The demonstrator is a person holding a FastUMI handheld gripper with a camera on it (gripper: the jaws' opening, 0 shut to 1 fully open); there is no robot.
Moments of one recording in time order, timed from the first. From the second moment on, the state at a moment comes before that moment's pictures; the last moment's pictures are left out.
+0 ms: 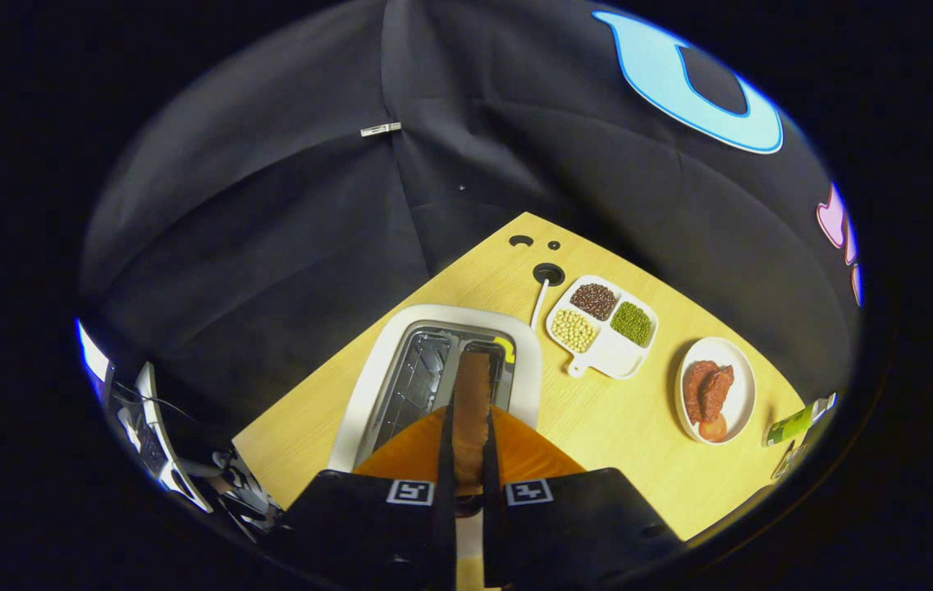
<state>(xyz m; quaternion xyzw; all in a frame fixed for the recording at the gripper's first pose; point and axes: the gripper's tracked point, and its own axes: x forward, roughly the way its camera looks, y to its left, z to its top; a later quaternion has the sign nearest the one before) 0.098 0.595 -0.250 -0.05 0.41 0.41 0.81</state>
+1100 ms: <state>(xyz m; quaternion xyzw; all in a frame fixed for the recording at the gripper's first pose) 0.105 0.443 -0.126 0.09 0.30 0.41 0.86</state>
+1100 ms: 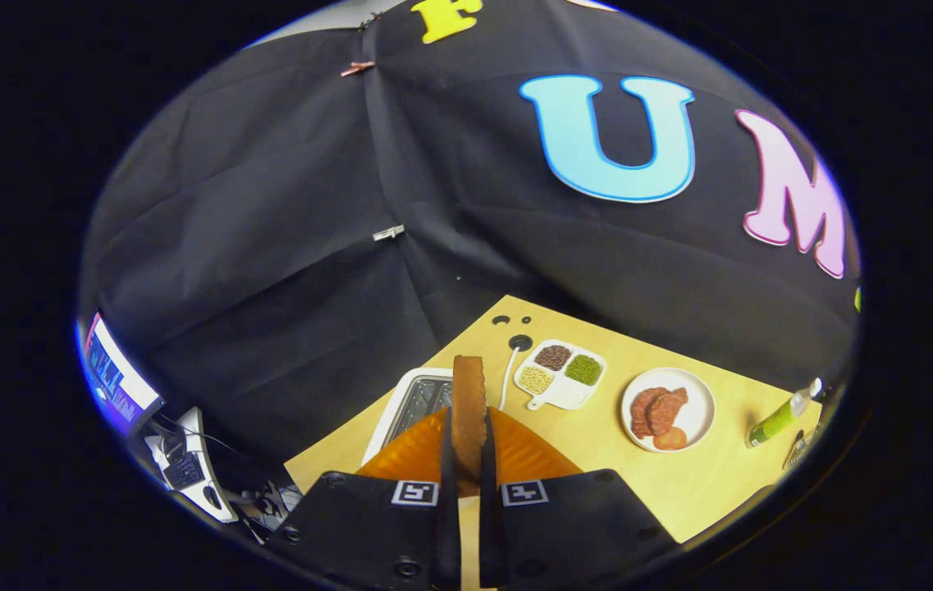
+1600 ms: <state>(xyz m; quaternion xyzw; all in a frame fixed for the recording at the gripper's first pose) 0.091 0.312 -0.208 0.12 0.34 0.29 0.89</state>
